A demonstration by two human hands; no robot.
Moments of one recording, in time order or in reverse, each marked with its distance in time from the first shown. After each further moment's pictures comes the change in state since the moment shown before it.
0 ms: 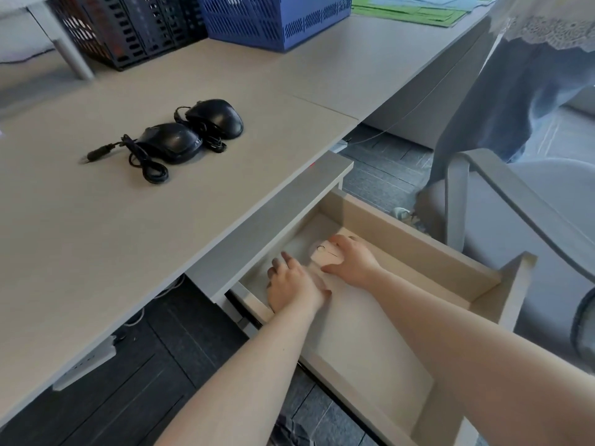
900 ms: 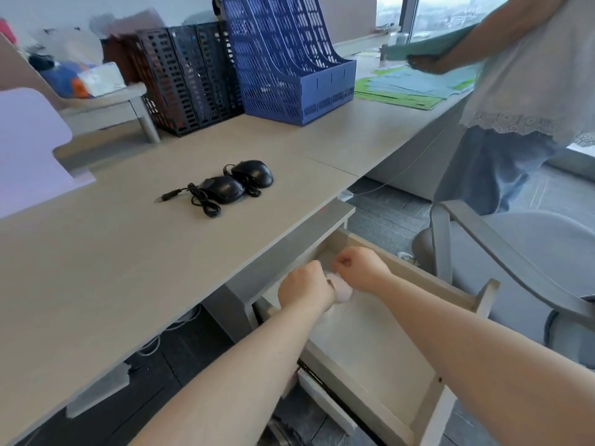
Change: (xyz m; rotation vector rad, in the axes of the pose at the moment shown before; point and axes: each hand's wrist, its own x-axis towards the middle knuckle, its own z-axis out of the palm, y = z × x) left_hand -0.069 0.015 -0.094 0.021 0.126 0.232; right_hand -0.060 -0.060 -0.063 -0.131 0.114 -0.100
